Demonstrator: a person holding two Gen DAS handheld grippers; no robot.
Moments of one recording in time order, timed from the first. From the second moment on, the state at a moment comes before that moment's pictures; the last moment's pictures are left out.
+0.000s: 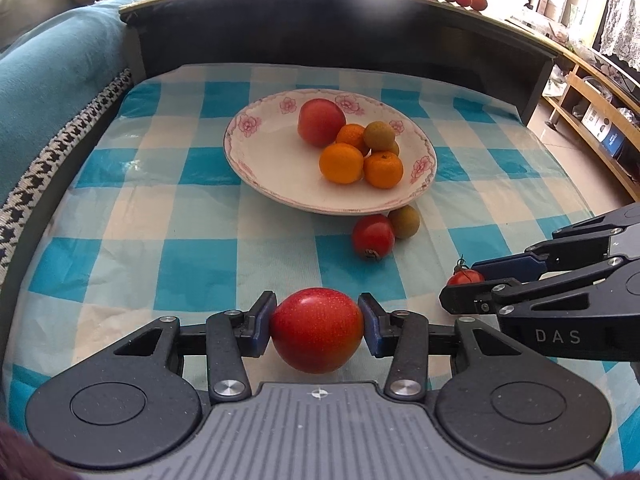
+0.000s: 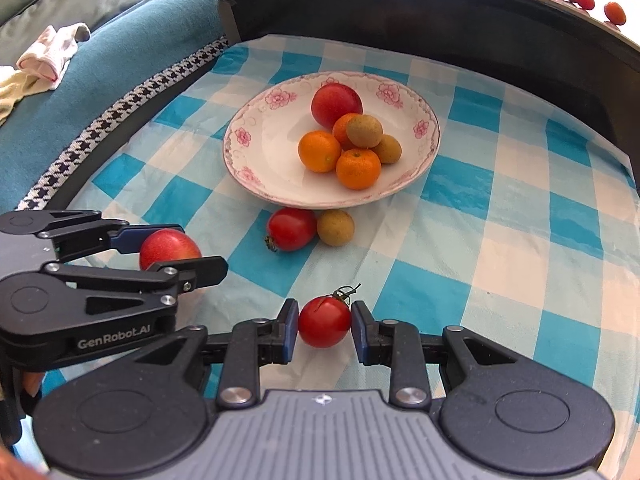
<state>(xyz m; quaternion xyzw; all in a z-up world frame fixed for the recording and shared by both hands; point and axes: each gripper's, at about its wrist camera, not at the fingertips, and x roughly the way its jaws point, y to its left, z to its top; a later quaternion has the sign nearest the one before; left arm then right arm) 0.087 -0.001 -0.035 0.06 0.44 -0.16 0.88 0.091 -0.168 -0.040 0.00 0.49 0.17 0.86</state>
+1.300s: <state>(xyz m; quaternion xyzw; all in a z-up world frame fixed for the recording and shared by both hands) 0.078 -0.001 -0.026 0.05 0.43 -0.16 0.89 0.095 -0.172 -0.032 0.00 0.47 0.17 0.86</state>
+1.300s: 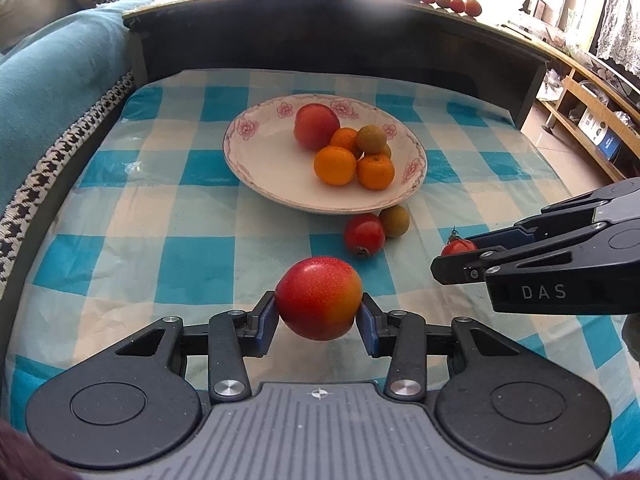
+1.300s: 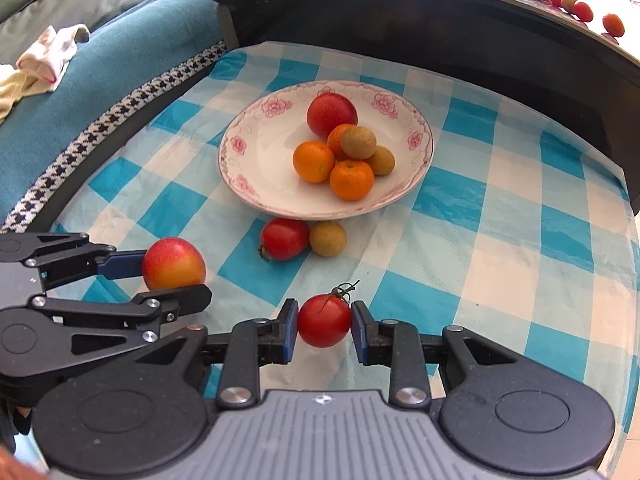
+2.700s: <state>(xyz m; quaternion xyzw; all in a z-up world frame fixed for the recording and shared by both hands) 0.145 -0.018 -0.015 0.04 0.40 -0.14 0.91 0.166 -0.179 -0.023 0.03 0.44 0.15 0.89</state>
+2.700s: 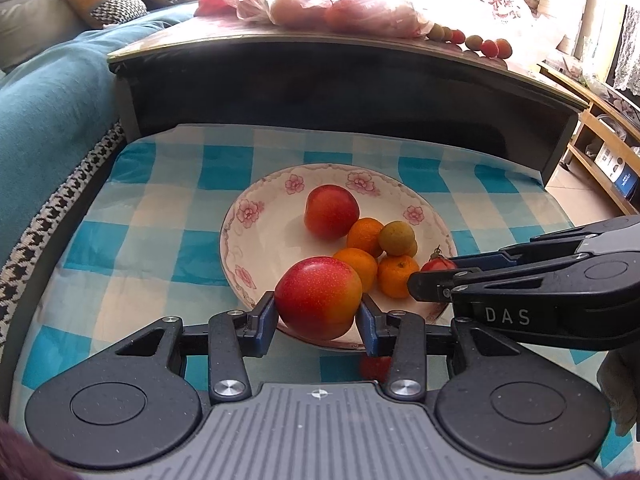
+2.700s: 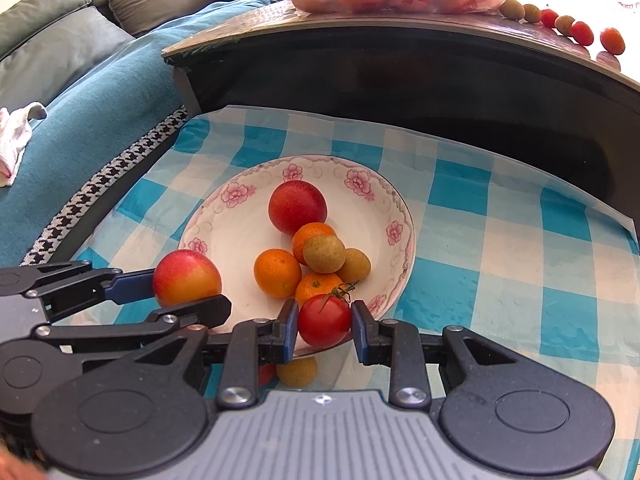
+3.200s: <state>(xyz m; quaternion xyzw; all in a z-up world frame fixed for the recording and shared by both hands) 0.152 -0.022 -0.021 0.06 0.39 -0.13 0.91 0.173 -0.175 -0.031 0.03 0.43 0.15 0.89</state>
